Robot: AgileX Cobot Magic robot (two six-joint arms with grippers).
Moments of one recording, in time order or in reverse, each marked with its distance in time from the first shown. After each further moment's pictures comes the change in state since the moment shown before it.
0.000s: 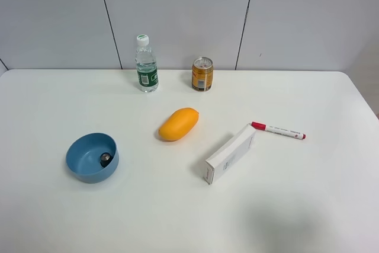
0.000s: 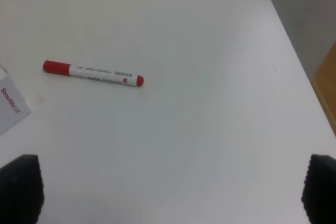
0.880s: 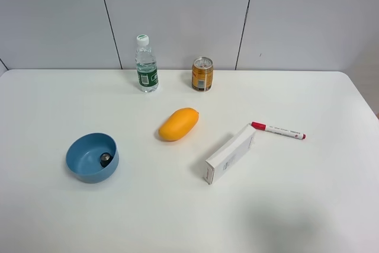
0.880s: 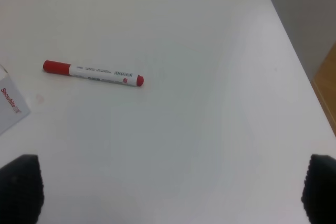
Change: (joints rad) left arm 0.000 -0.529 0.499 -0.026 -0.128 0.000; right arm 0.000 0.000 0.000 0.000 0.000 0.000
